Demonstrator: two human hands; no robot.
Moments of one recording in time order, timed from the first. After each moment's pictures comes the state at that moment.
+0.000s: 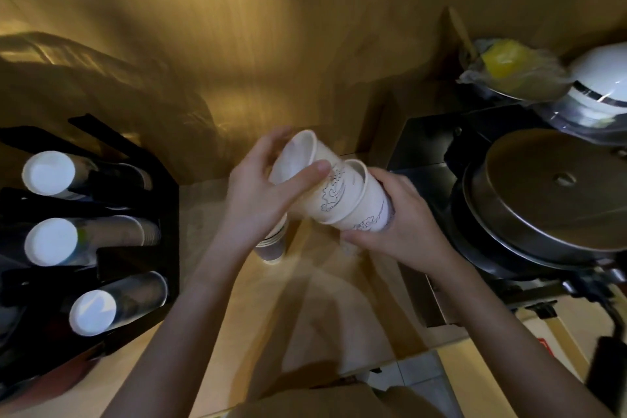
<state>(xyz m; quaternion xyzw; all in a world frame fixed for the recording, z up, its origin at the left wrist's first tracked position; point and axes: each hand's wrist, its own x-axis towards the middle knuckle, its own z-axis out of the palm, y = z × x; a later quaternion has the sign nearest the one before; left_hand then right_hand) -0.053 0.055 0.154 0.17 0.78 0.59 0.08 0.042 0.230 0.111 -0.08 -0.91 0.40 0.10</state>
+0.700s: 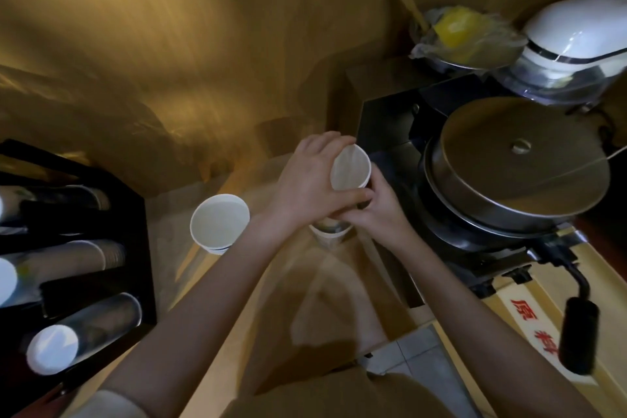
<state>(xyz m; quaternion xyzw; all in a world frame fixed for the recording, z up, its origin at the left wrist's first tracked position) -0.057 0.154 0.110 0.45 0.84 0.30 0.07 0.033 0.255 0.063 -0.18 -0.74 0.64 0.13</state>
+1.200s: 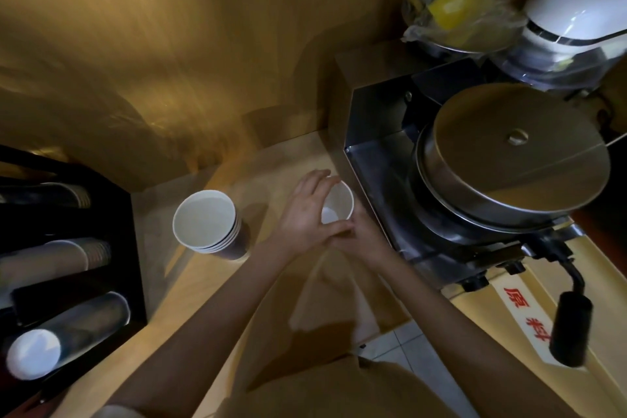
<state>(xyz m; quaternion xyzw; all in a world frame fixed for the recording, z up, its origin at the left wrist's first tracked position) -0.043 0.155 0.028 0.42 0.84 0.29 0.16 0.043 0.255 -0.006 -0.19 -0.78 0.59 0.06</state>
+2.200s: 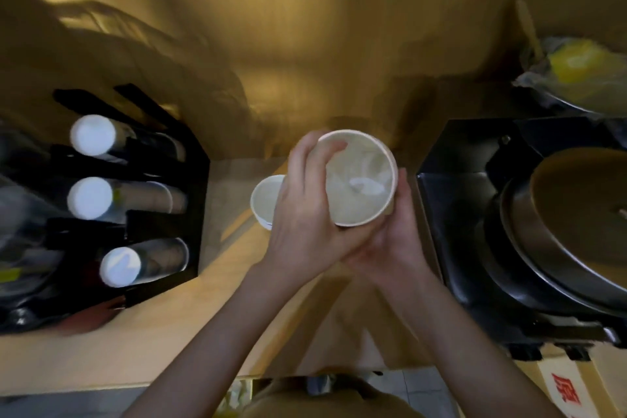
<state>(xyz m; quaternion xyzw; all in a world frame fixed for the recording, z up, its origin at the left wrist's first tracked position) -0.012 0.075 0.132 0.28 0.84 0.45 -0.12 0.018 0.186 0.105 -0.17 -0.24 0.95 -0.13</state>
